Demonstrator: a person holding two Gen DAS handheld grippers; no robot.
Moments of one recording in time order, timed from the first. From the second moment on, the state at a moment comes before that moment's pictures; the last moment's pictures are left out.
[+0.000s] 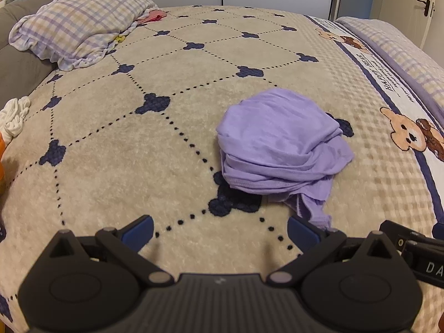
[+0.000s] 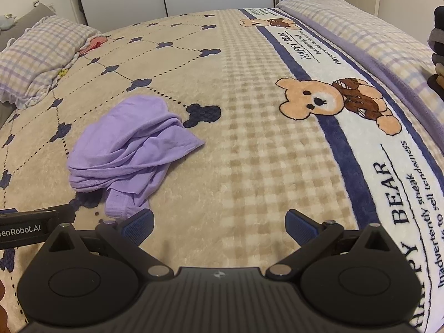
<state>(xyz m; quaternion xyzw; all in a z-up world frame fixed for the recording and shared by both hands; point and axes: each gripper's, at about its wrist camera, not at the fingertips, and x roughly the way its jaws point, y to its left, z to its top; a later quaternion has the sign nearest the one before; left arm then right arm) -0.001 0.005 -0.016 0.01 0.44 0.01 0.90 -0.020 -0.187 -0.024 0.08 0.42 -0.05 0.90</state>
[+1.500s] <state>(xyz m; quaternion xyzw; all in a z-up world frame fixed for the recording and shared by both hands) 0.013 0.026 -0.007 0.00 0.43 0.04 0.90 -0.004 -0.182 -0.021 0.09 0.41 -0.03 0.91</state>
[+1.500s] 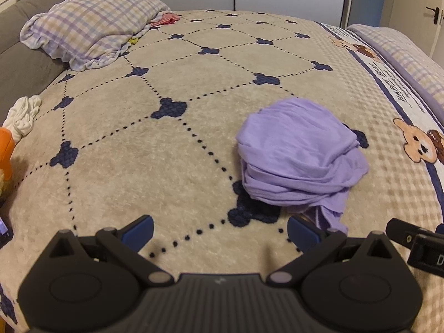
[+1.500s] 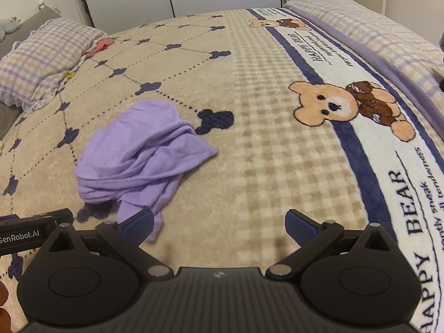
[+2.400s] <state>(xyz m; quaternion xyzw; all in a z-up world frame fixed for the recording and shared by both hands) 0.055 0.081 -0.036 -0.09 0.40 -0.04 0.91 0.043 -0.169 -0.039 0.07 0.39 0.04 0.92</state>
